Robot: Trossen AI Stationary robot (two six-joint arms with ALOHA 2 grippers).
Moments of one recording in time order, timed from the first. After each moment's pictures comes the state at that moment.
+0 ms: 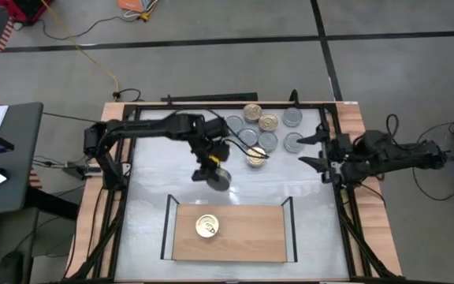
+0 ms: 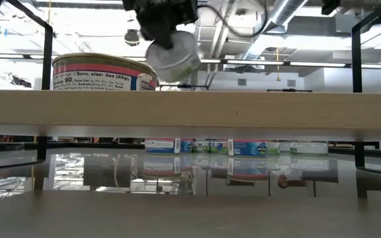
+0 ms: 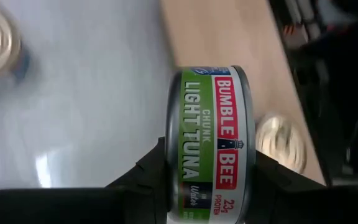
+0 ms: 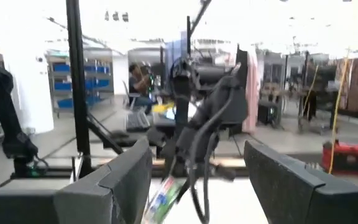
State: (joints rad) left arm 0.16 1.74 1.58 -0.90 0.55 0.24; right arm 0.11 0.42 0.51 0.12 0.13 -0.04
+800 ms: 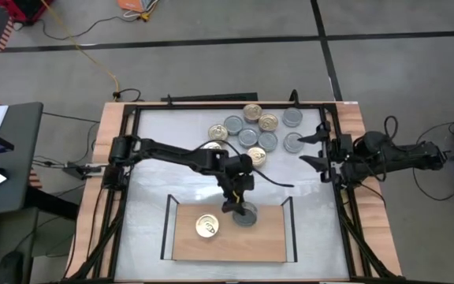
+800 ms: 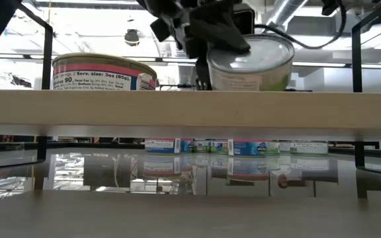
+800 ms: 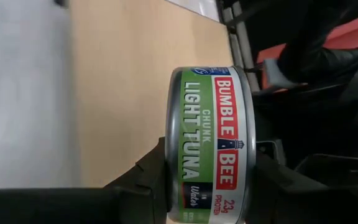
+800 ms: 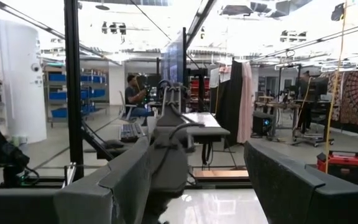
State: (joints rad) left arm -0.05 2.02 1.57 -0.37 0.69 -0.29; right arm 0.10 0.40 0.47 0.20 0.14 -0.06
